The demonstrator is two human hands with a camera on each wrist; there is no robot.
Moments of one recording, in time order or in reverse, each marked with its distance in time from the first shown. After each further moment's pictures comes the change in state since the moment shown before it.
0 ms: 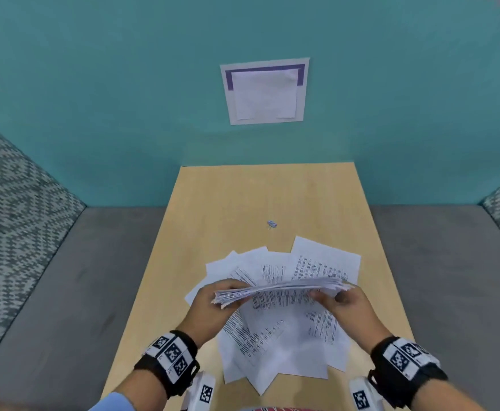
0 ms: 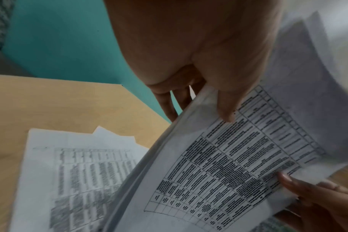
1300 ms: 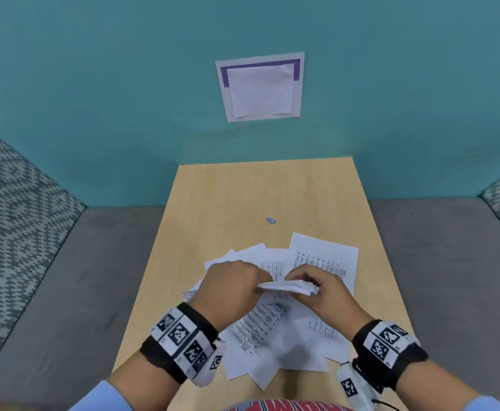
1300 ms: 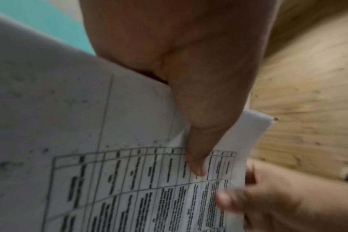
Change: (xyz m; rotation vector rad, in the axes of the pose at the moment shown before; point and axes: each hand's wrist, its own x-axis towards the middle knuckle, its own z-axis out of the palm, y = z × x) left_hand 0.005 0.101 0.019 1.287 -0.214 0.382; right_hand 0.008 -0.024 0.025 -0.099 -0.165 -0.220
